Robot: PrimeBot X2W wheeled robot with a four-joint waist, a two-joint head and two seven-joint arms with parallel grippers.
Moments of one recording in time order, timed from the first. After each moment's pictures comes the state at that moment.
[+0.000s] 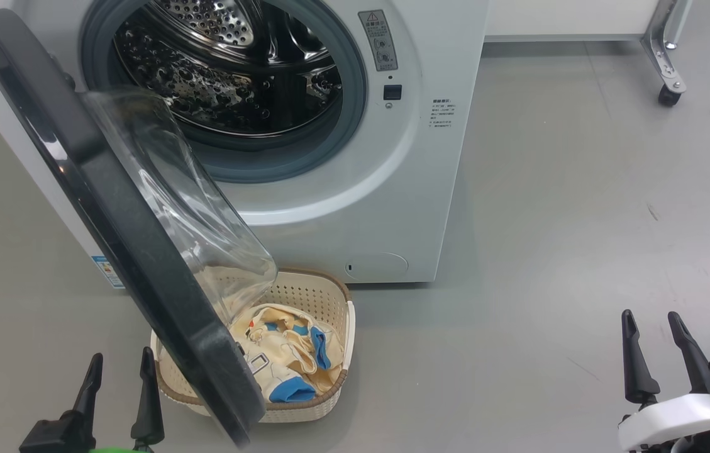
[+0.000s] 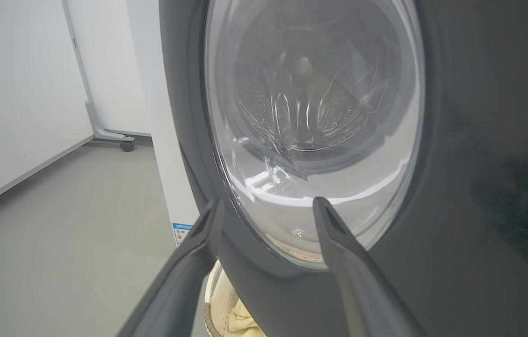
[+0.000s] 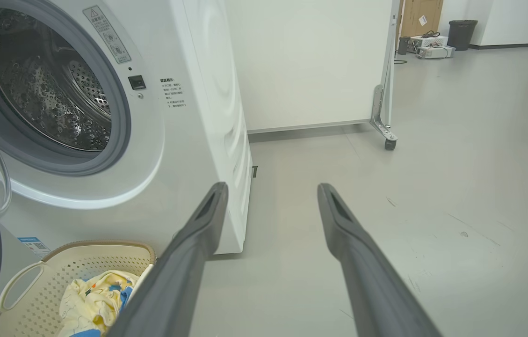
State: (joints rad) left arm 0.03 0.03 -0.06 0.15 -0.17 -0.08 -0.25; right arm 0.09 -0.13 -0.01 0.19 0.30 0.11 -0.26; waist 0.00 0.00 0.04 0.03
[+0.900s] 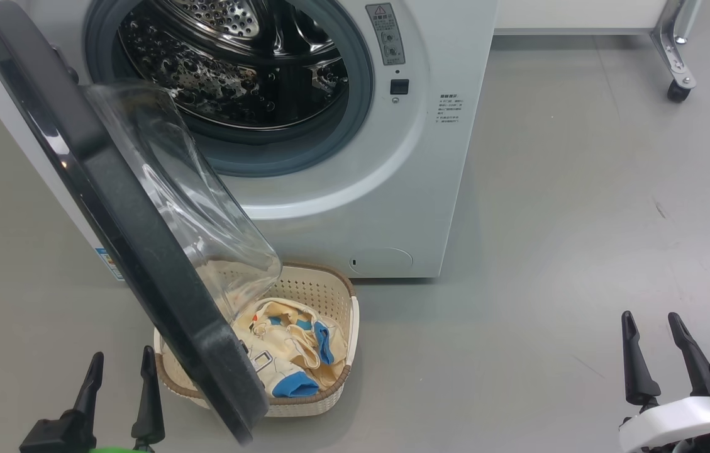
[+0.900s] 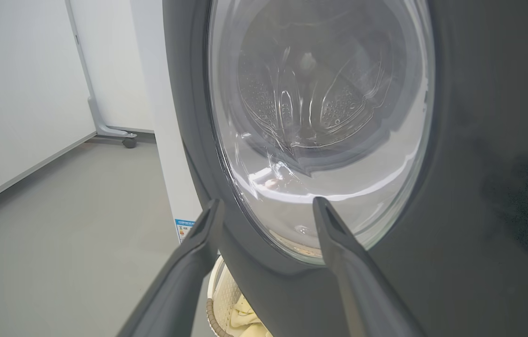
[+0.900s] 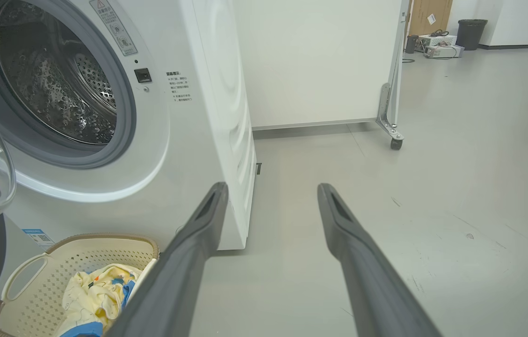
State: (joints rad) left arm 0.03 0.03 -0.06 0.15 -0.18 -0.08 -0.25; right arm 0.10 -0.10 -0.06 0.18 0.25 0.12 -0.26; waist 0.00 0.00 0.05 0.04
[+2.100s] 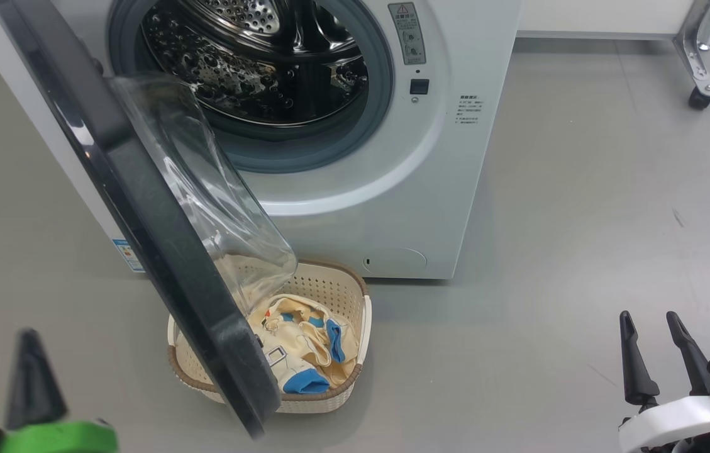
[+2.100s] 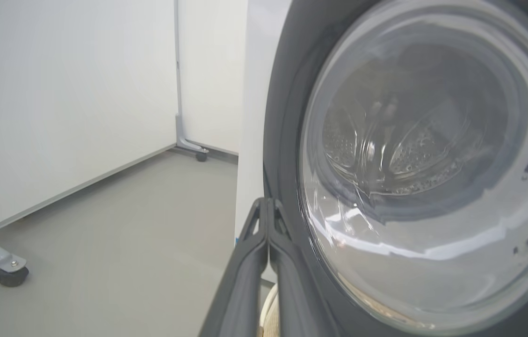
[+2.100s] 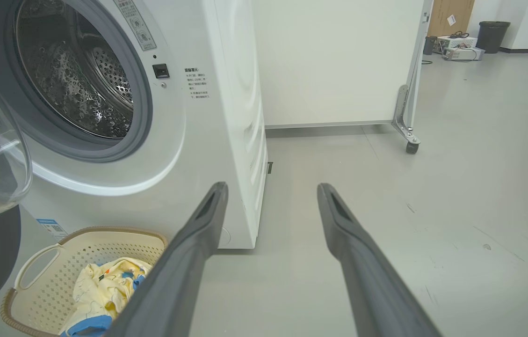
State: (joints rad) left arm 0.01 0.03 0.06 0.09 -0.25 0.04 -0.25; right arm 0.10 -0.11 -0.04 0.18 0.24 0.12 -0.26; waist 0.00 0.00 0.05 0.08
